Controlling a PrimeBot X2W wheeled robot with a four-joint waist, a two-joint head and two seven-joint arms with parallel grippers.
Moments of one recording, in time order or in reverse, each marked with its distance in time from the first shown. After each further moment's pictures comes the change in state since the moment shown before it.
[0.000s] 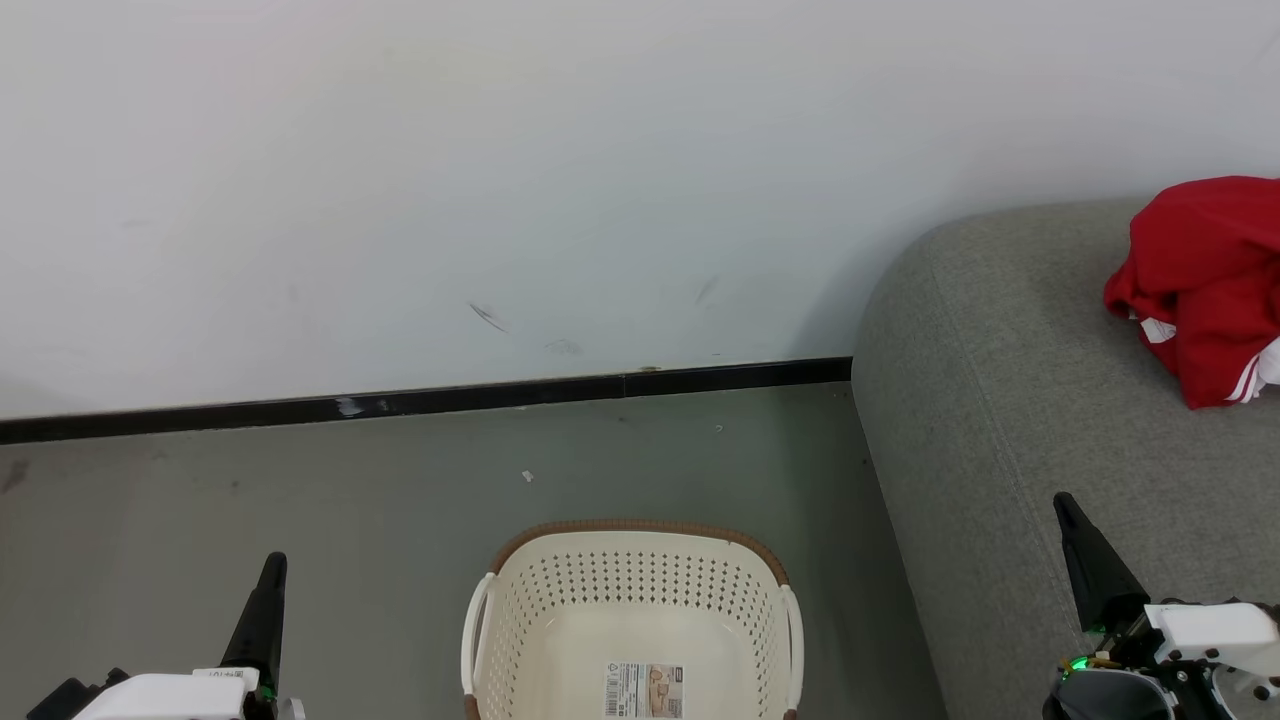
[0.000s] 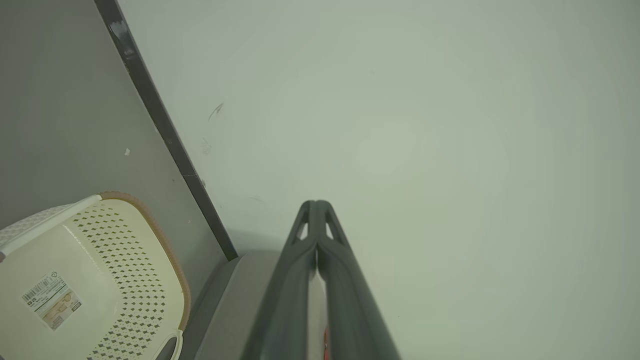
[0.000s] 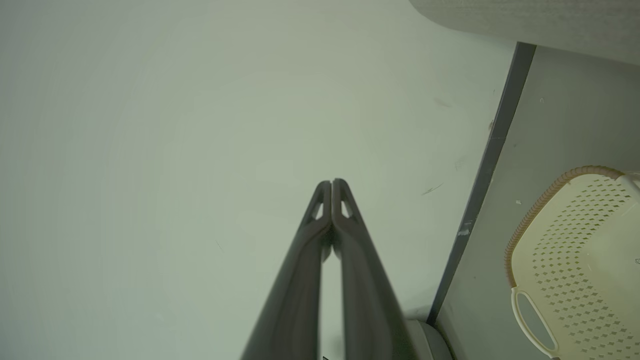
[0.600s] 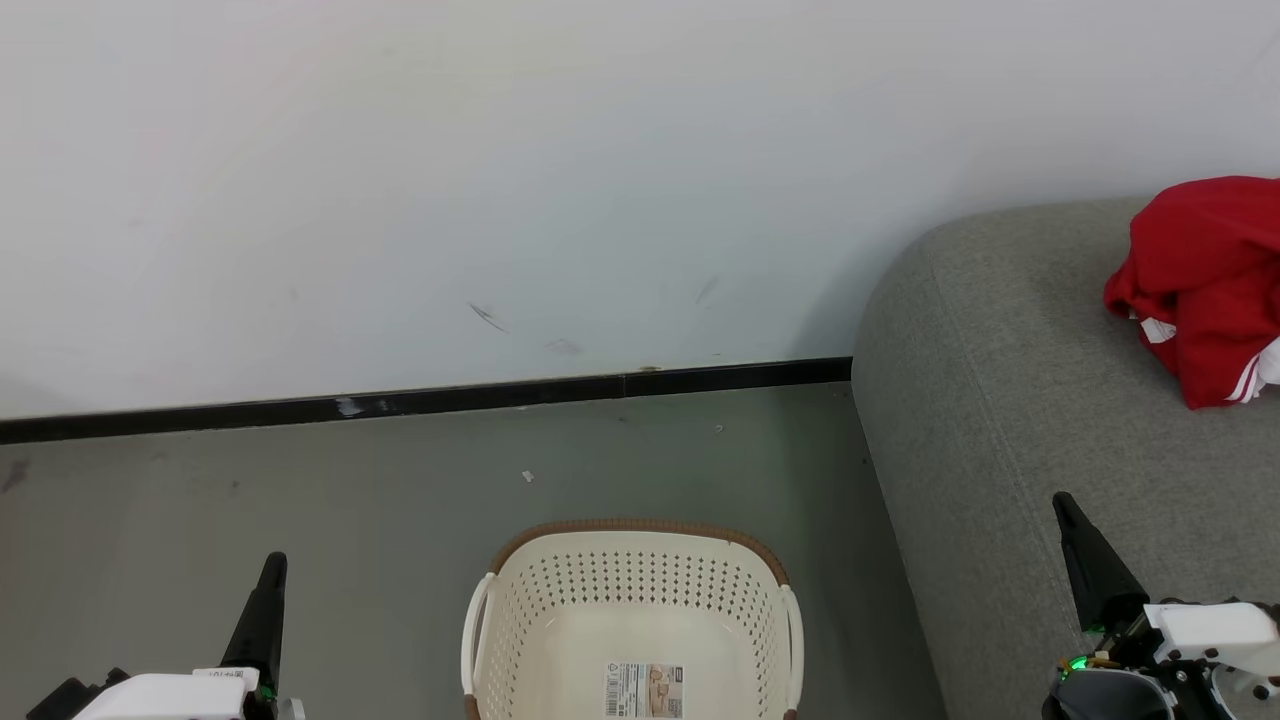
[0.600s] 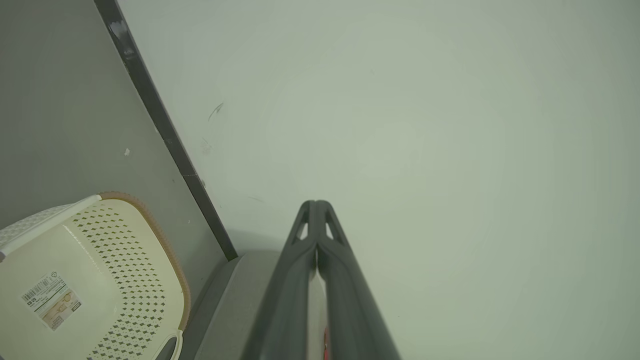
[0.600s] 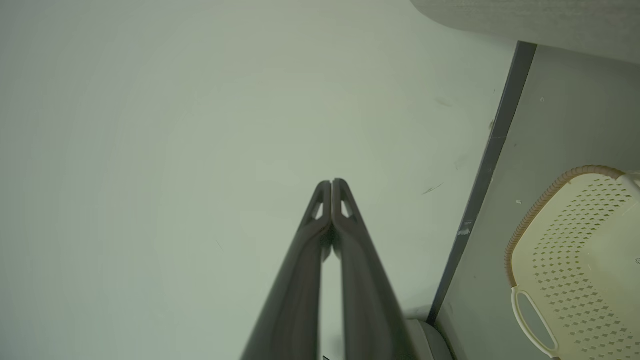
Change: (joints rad) left arm 0.000 0.000 0.000 0.000 0.000 0.000 0.000; right arm 0.000 0.000 0.002 -0.001 0.000 0.000 0.000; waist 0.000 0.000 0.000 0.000
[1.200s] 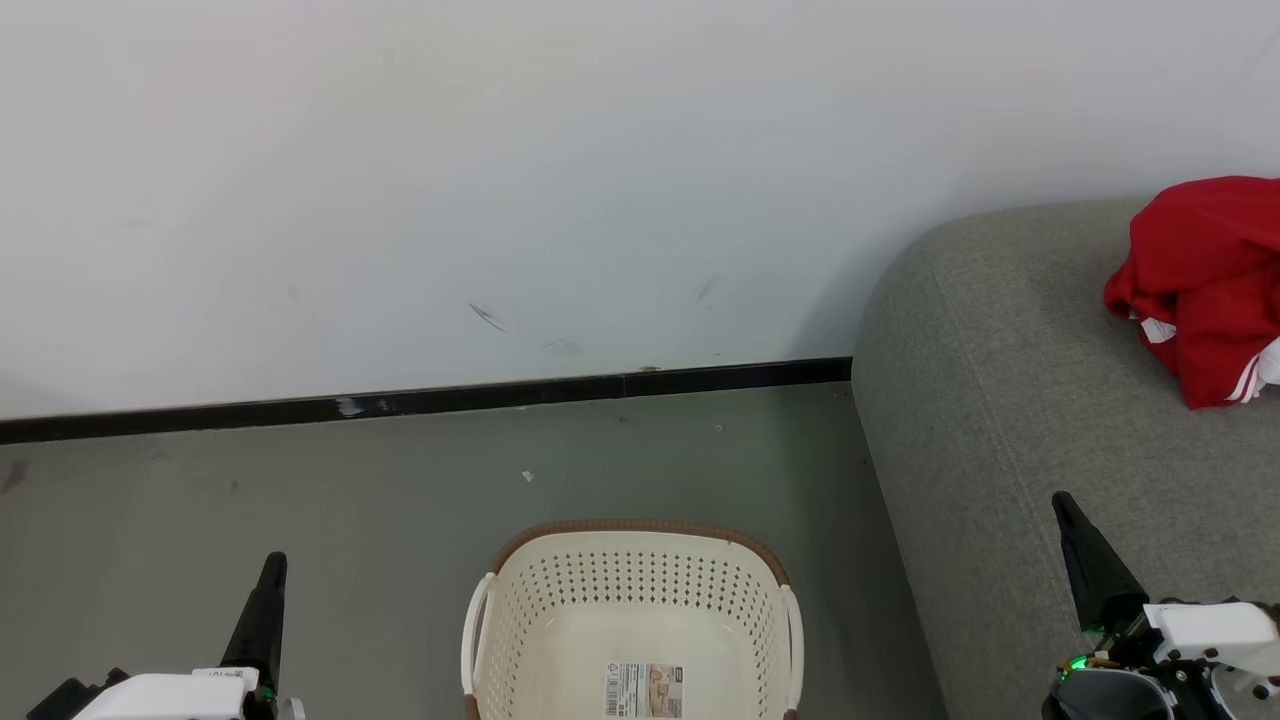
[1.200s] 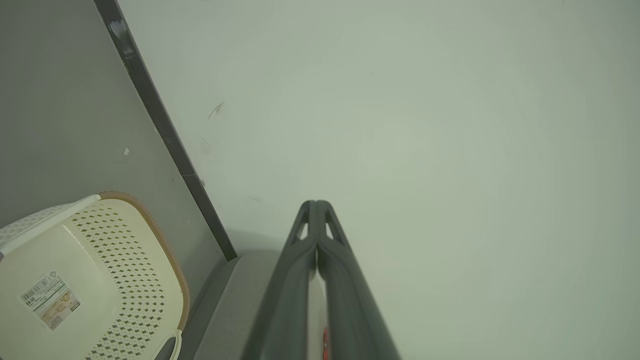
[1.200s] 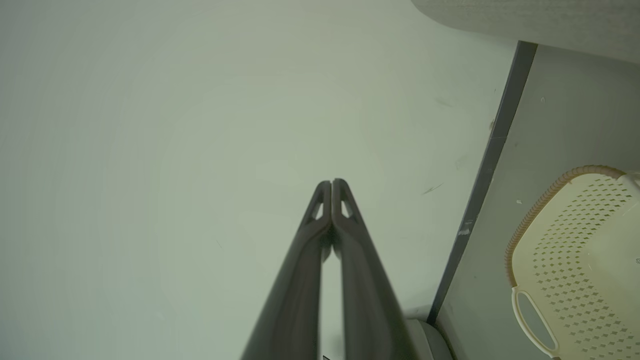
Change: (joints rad) left arm 0.000 0.000 0.000 0.000 -0.003 0.000 0.000; right arm 0.000 0.000 0.001 -0.001 0.000 0.000 0.000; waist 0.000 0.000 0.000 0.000
